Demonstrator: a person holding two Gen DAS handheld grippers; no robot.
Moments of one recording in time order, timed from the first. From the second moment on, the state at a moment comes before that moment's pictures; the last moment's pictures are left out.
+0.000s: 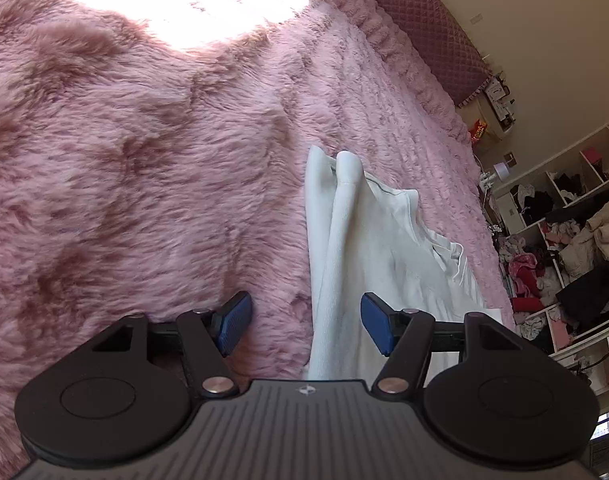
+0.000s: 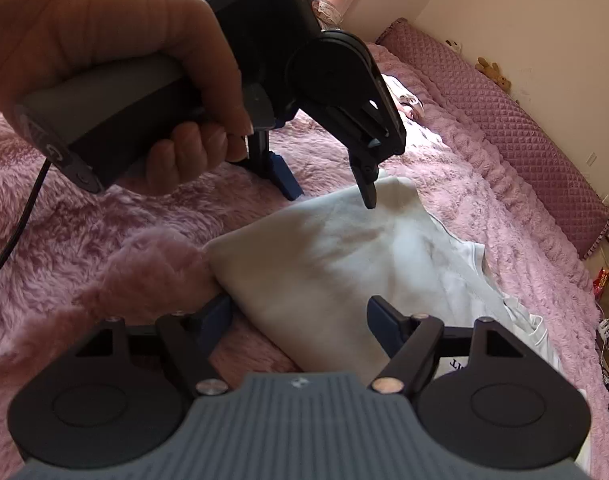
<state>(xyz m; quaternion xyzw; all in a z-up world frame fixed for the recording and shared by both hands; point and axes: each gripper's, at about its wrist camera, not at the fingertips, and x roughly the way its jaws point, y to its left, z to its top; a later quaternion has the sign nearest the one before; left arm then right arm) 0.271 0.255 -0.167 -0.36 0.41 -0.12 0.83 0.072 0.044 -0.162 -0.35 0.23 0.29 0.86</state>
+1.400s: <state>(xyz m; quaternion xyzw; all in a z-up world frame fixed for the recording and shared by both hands) 0.360 0.207 -0.136 -0.51 0.34 -0.17 0.77 0.108 0.015 -0.100 -0.21 0.20 0.25 0.92</state>
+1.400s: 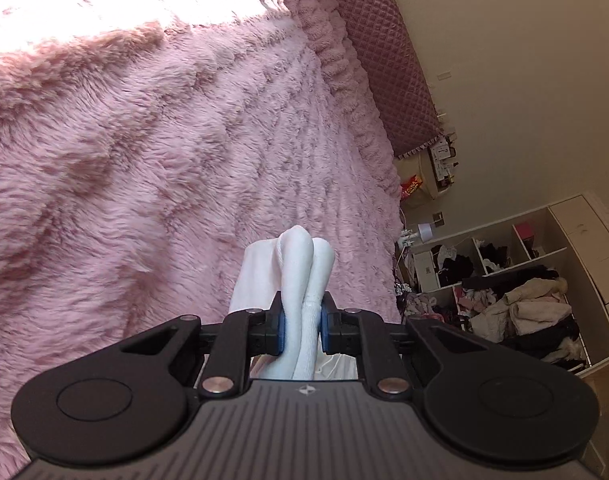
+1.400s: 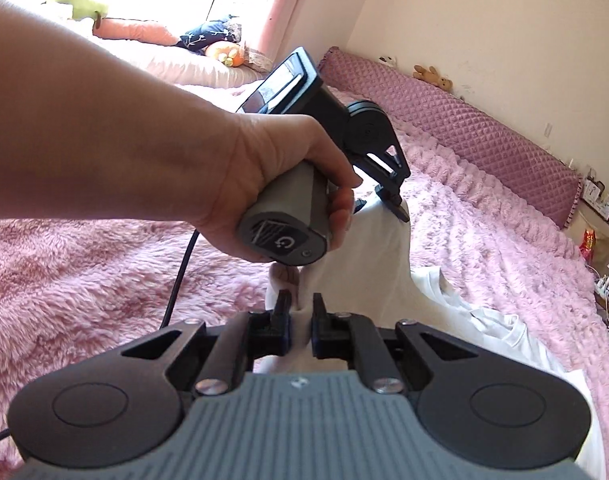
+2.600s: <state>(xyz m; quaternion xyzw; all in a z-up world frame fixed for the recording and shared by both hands) 0.415 -0.142 -0.143 -0.34 0.44 -0.25 0.80 0.142 -0.347 -0.118 -0.06 0.26 -0.02 0.96</state>
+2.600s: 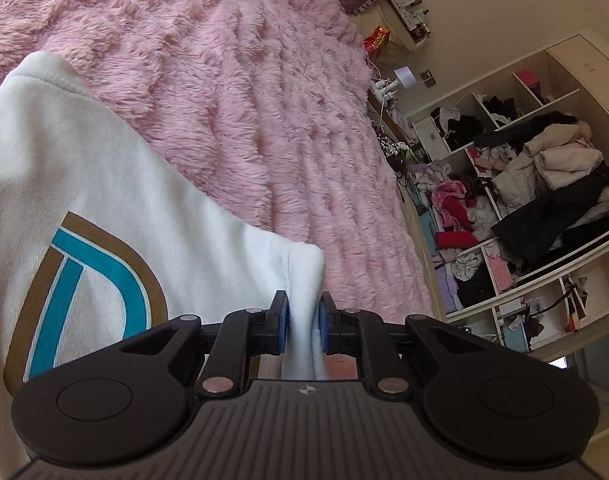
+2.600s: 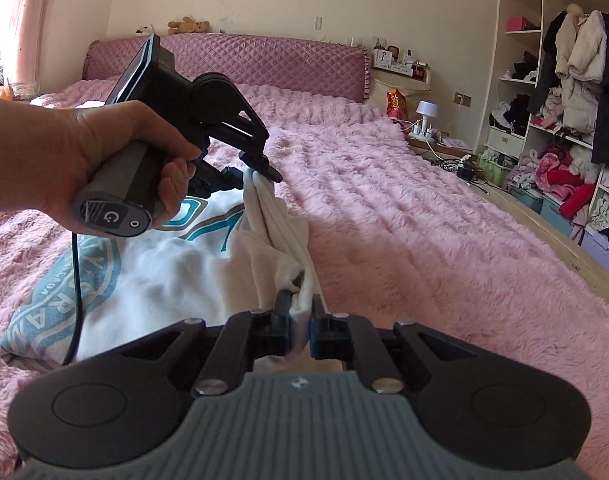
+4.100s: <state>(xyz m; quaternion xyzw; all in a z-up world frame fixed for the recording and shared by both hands) 0.153 -0.032 -0.136 0.01 0.38 -0.21 0.90 0.357 -0.382 -0.136 0.09 0.31 0.10 0.94</state>
